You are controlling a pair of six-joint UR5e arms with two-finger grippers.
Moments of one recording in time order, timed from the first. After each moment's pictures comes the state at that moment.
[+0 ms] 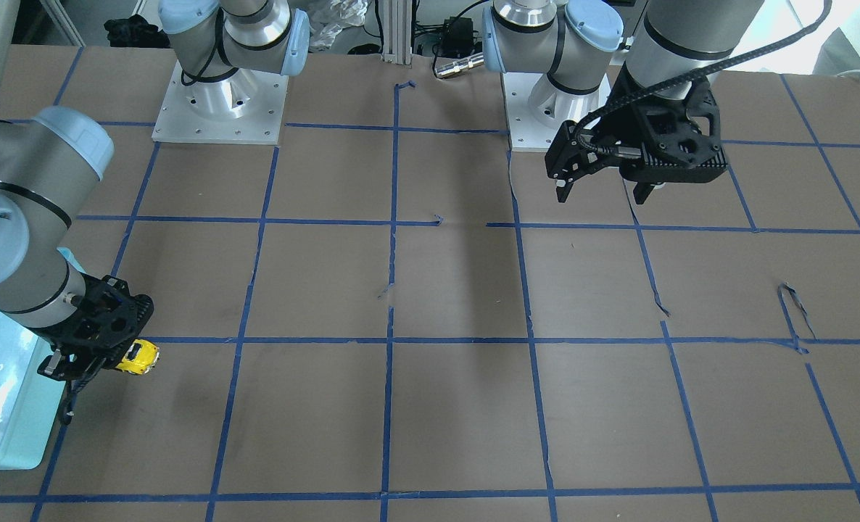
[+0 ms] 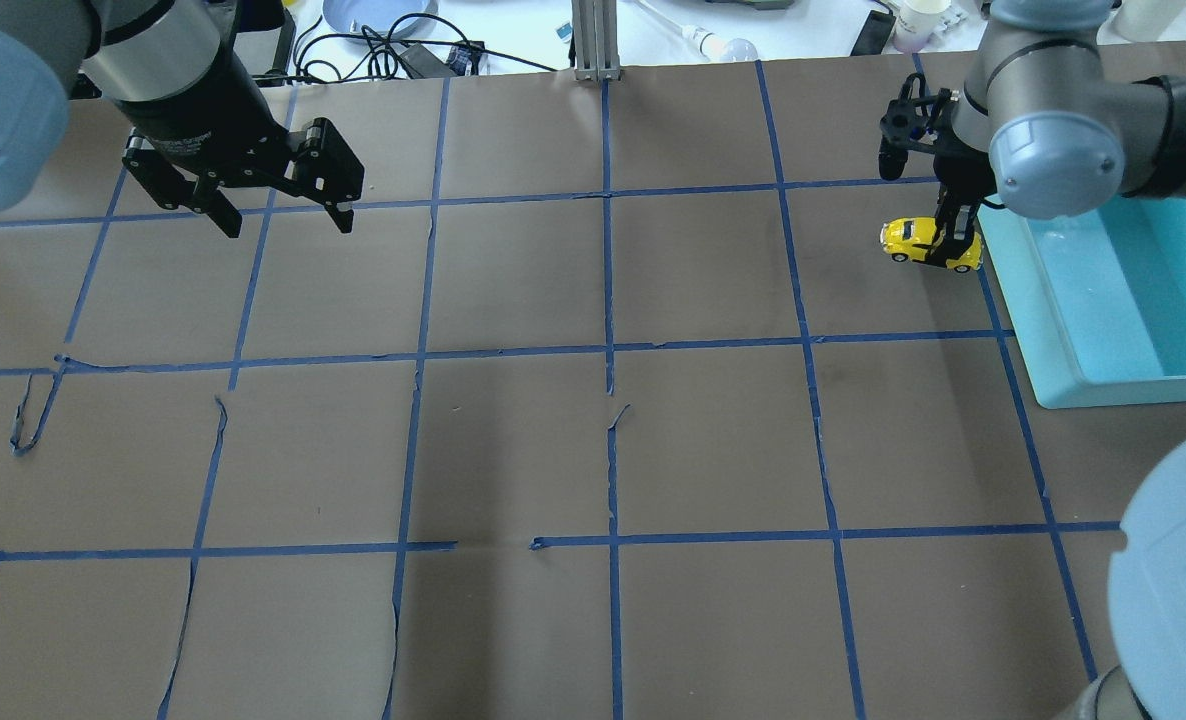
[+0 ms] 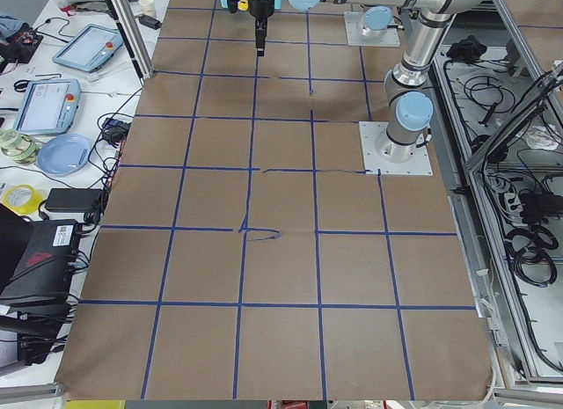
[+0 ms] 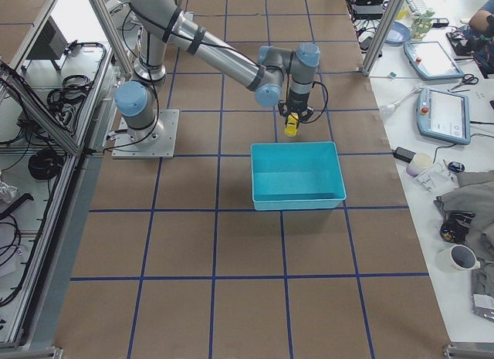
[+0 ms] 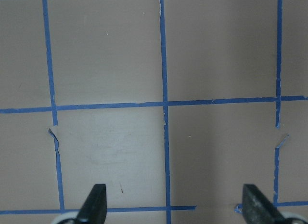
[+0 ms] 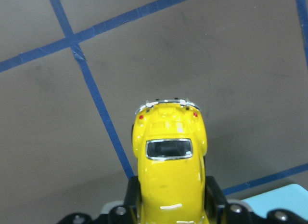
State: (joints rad) left arm -1.57 -1.59 -1.53 -1.57 1.57 -0.02; right arm 1.39 -1.21 1.61 -1.96 -1.67 -1.41
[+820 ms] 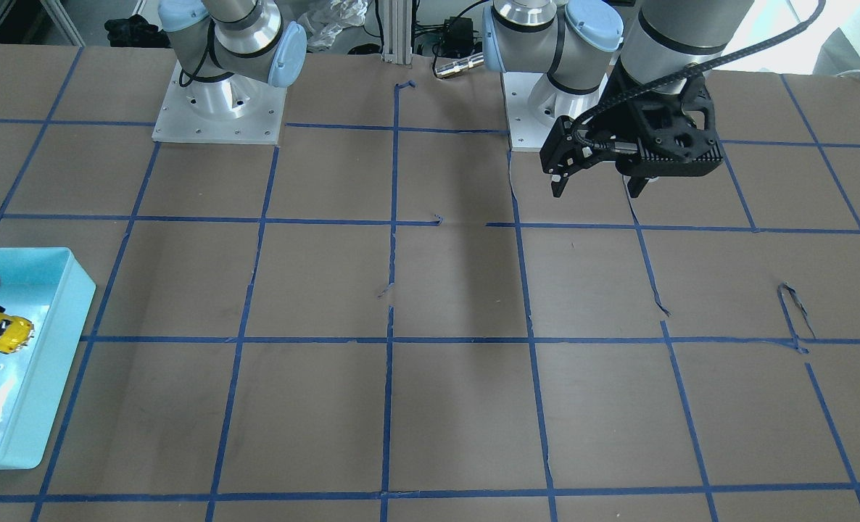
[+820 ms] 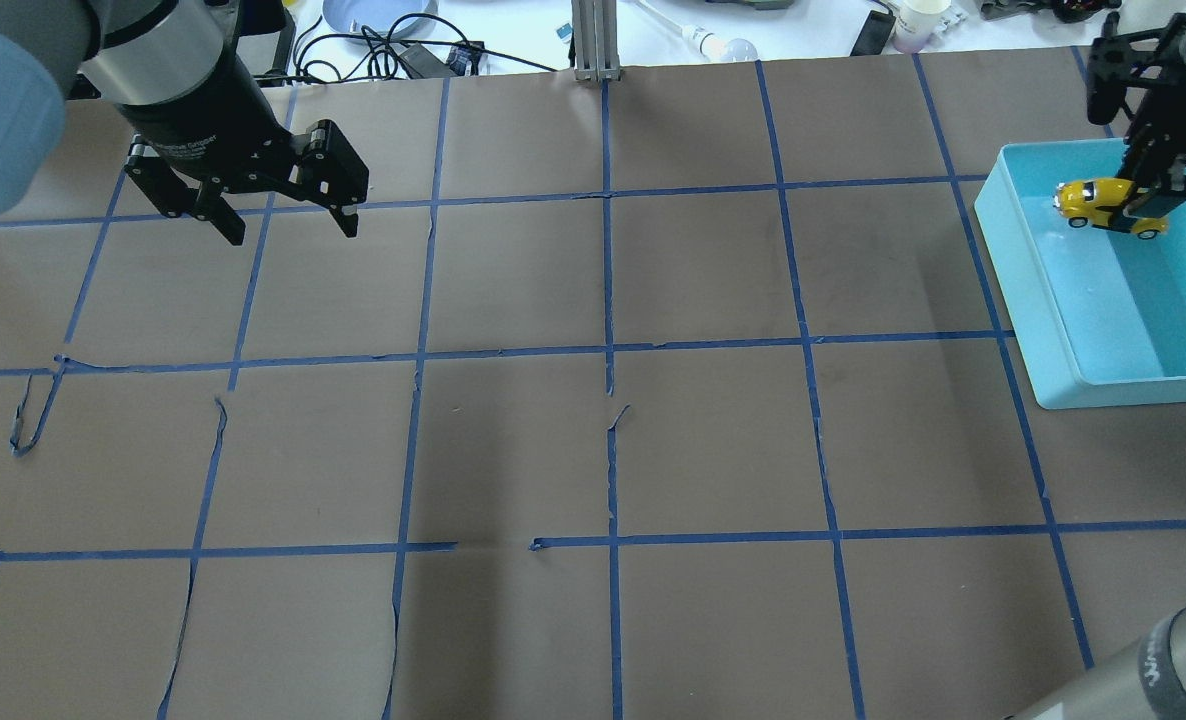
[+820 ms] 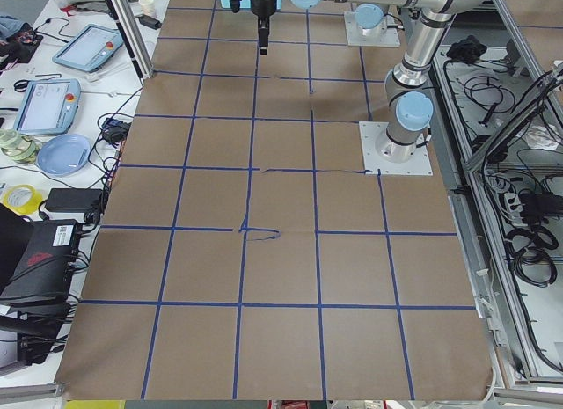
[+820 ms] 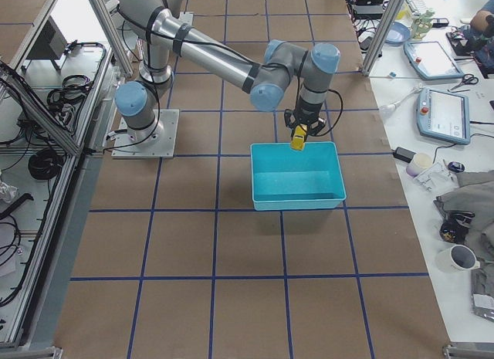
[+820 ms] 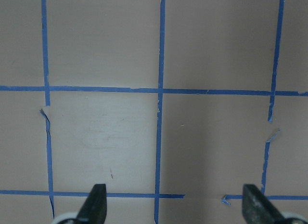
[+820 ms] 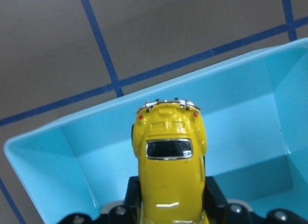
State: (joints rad) left arm -1.58 -1.58 -1.53 -1.59 1.56 -0.04; right arm 1.10 -1.19 1.48 -1.86 -1.68 -1.74
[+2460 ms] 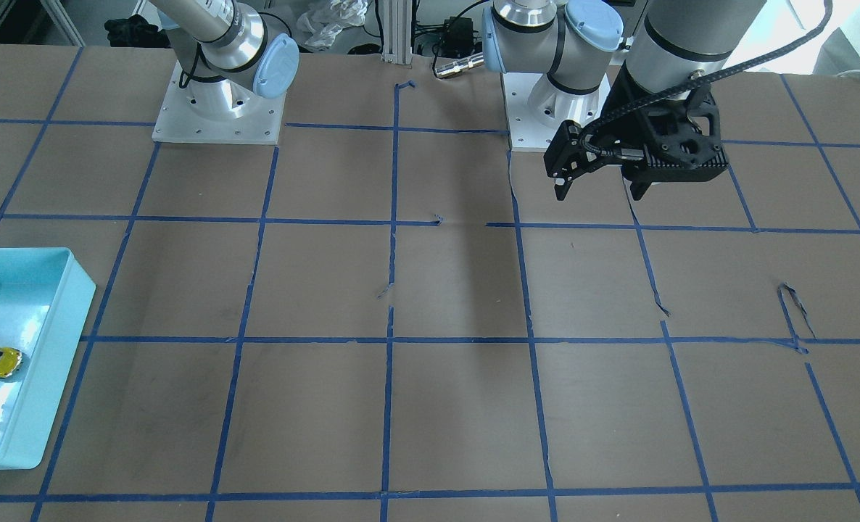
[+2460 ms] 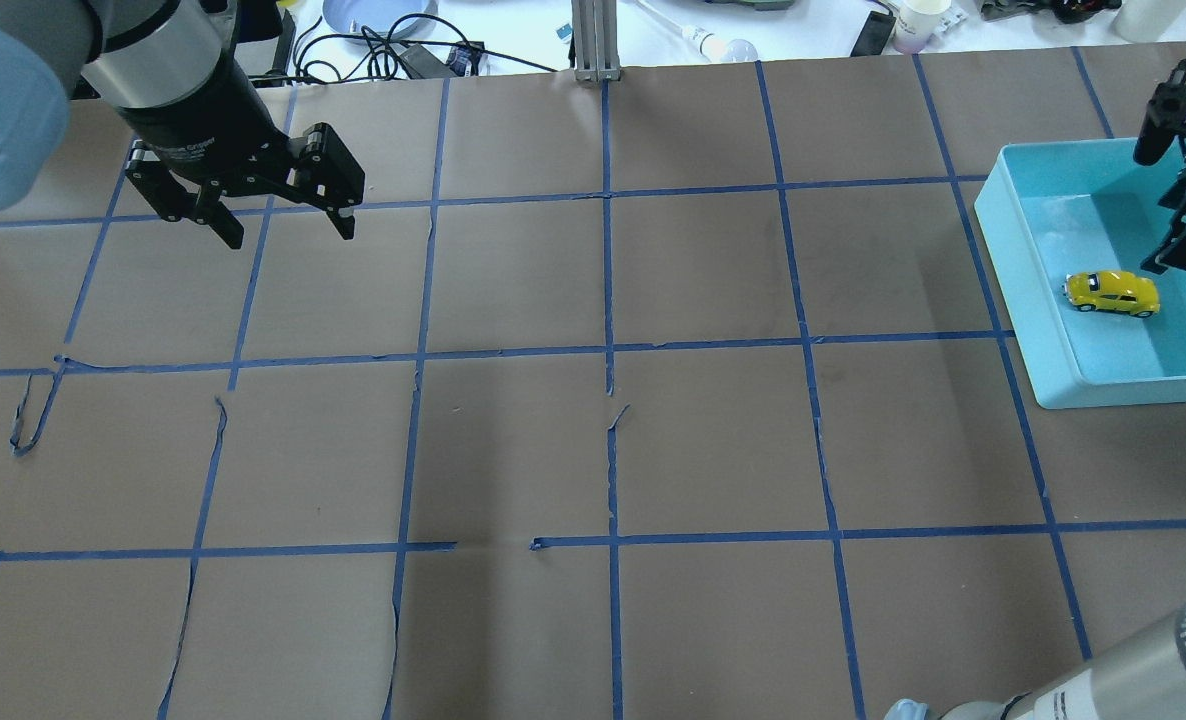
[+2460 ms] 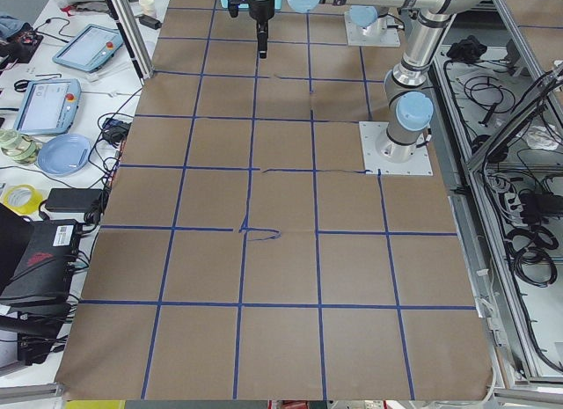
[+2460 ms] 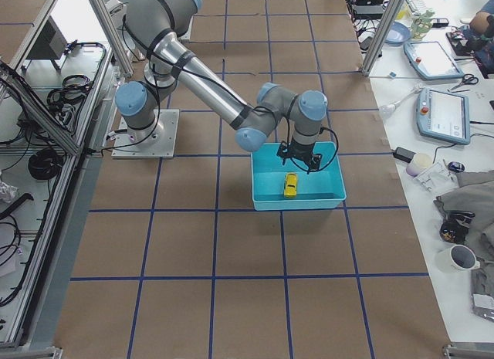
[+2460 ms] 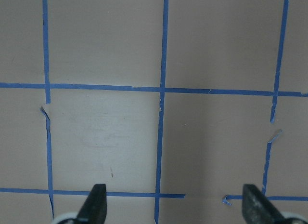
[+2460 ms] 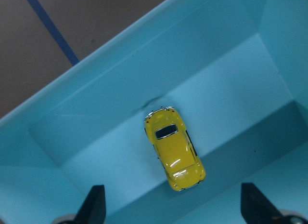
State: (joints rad) left arm -1.56 -1.60 -1.53 -1.59 1.56 -0.04; right arm 1.03 -1.24 1.60 -1.98 -1.62 -1.47
